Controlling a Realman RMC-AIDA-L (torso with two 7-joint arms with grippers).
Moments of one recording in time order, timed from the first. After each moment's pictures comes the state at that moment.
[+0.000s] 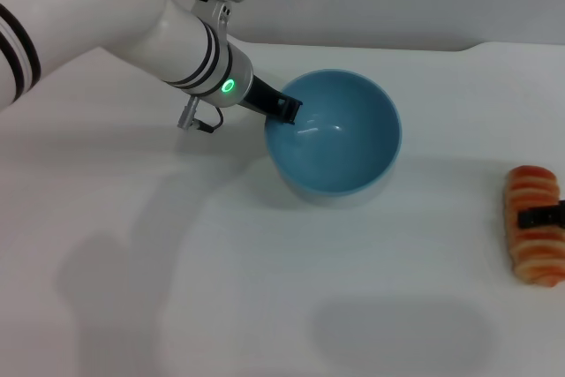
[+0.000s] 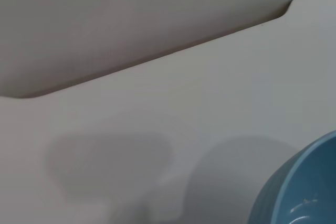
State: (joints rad) left arm -0.88 -2.07 1.60 0.69 2.42 0.83 -2.88; right arm 0.58 2.06 -0.62 -0.72 -2.63 -1.23 2.31
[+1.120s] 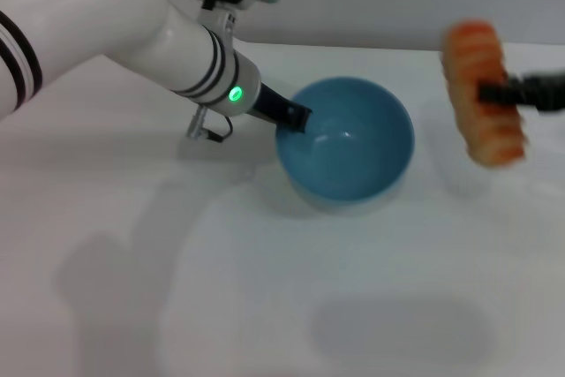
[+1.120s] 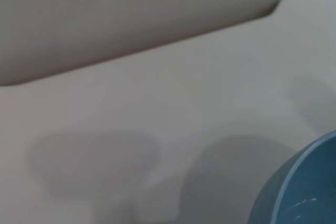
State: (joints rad) left arm -0.87 -2.07 1.63 0.69 2.36 0.82 -2.88; right arm 0.59 2.06 -0.71 -1.00 -2.15 -1.50 2.04
